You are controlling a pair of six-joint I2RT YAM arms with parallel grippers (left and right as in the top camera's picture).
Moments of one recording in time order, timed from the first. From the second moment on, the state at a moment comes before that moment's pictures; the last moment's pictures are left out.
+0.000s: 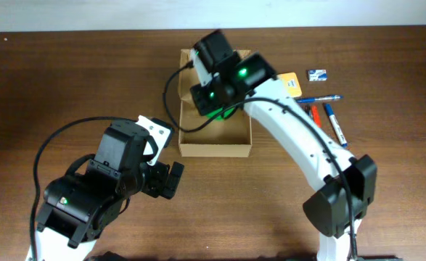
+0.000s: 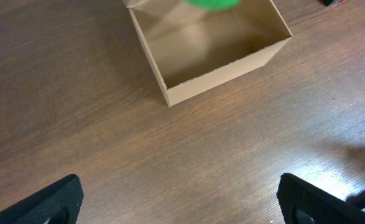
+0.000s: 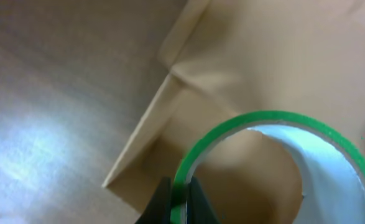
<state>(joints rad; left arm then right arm) -0.46 1.03 1.24 -1.16 0.00 -0.02 0.61 2.02 1.98 -1.06 -0.12 0.16</state>
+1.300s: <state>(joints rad) -0.46 1.03 1.24 -1.16 0.00 -0.02 0.73 2.02 1.70 -0.81 -0.14 0.18</state>
